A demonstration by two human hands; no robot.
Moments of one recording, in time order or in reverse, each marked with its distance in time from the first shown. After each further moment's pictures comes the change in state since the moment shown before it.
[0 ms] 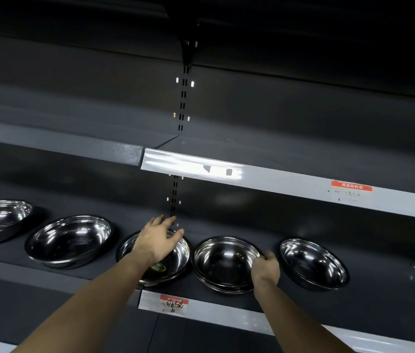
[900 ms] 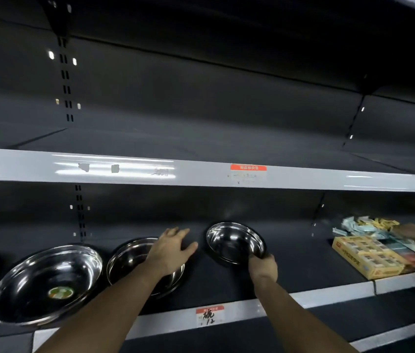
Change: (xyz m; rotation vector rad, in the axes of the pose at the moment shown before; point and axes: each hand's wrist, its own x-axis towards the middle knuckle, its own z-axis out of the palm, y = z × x) left_hand 0.011 0.174 0.130 -0.027 -0.260 0.340; right_hand 0.081 0.024 -0.160 -0.119 0.226 0.128
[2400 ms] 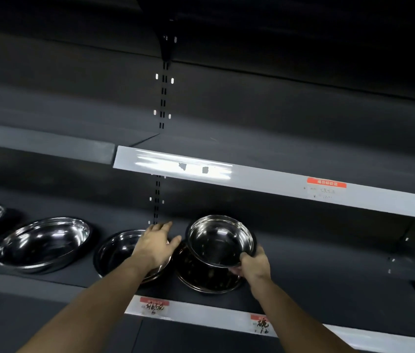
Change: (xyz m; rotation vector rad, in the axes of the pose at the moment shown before) left_hand -0.076 -0.129 -0.089 0.065 0.189 -0.322; right_hand -0.091 -0.031 0.115 0.236 -0.527 -0.144
